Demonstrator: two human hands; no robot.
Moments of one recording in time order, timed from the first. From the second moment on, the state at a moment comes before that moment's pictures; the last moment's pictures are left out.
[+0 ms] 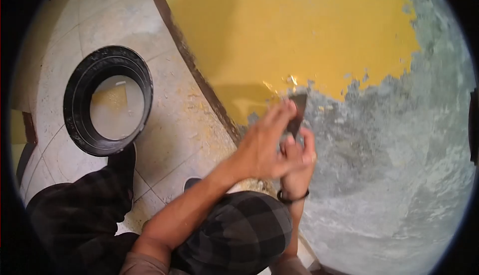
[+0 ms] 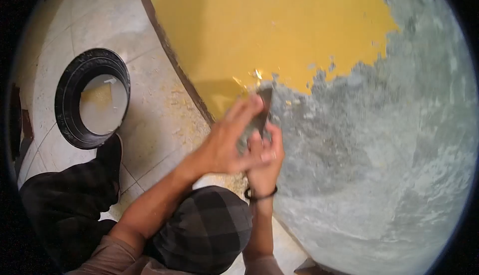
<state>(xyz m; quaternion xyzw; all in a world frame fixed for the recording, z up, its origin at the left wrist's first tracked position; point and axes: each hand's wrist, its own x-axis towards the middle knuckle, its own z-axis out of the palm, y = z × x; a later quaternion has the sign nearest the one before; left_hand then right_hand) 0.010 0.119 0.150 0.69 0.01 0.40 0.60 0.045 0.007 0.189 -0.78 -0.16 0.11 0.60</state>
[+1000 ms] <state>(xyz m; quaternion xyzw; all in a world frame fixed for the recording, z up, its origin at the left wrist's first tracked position) -0.002 0.105 0.142 0.67 -0.01 0.34 0.67 0.041 -0.020 0.190 -0.82 -0.13 0.14 0.54</state>
